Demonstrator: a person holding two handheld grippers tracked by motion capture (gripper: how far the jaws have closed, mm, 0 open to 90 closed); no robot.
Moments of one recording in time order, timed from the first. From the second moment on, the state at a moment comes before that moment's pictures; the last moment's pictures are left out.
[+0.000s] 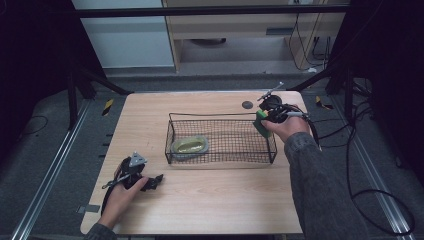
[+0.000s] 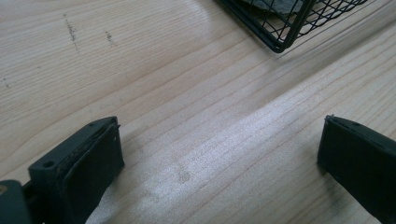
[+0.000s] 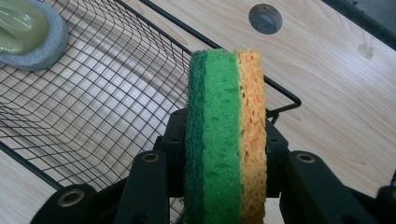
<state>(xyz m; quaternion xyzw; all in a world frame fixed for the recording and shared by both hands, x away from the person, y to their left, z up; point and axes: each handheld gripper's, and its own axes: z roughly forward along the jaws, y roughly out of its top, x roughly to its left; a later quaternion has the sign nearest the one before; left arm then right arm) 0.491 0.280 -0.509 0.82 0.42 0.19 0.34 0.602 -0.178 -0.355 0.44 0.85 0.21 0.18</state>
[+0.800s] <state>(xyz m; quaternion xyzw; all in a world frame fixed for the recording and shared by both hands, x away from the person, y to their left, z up) 0.491 0.280 -0.509 0.82 0.42 0.19 0.34 0.609 -0.180 -0.382 0.45 0.86 0.19 0.17</state>
